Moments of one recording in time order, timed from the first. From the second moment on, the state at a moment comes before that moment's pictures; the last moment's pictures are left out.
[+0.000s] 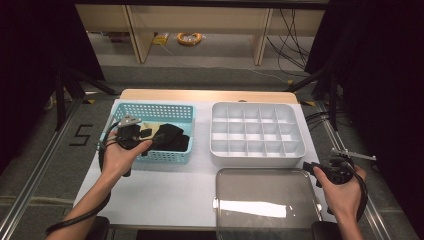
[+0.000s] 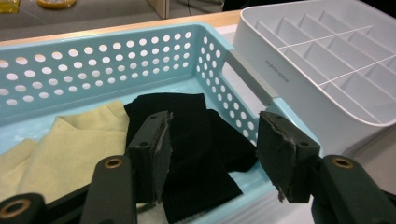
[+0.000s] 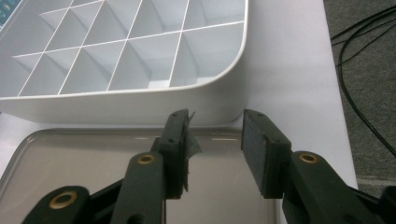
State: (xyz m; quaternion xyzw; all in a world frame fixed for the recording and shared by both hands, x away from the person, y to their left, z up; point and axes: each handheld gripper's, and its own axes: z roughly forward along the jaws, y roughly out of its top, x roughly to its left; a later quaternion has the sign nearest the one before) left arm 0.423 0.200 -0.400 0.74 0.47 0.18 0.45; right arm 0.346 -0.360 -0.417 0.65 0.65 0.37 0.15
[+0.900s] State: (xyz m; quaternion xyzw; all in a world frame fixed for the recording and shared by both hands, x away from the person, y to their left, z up) left arm 0.491 0.172 -0.433 0.81 0.50 0.12 0.28; right arm 0.347 -0.363 -0.419 0.65 0.65 0.37 0.15
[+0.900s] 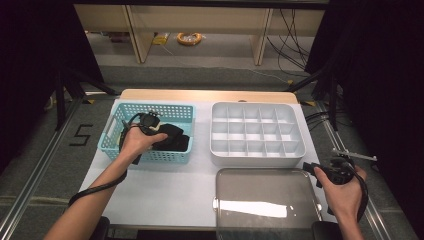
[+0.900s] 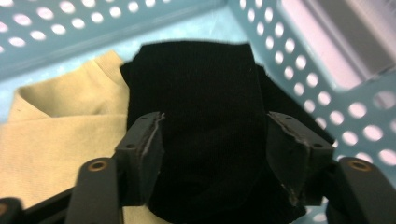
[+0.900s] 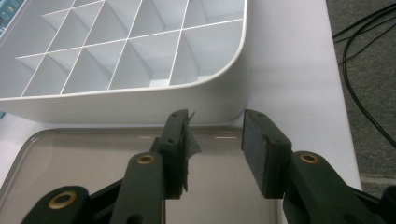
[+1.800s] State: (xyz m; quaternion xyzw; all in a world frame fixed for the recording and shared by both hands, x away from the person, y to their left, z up) left arm 0.480 0.173 -0.414 0.82 0.47 0.12 0.30; right arm 0.345 -0.358 -0.418 0.66 0.64 0.38 0.12
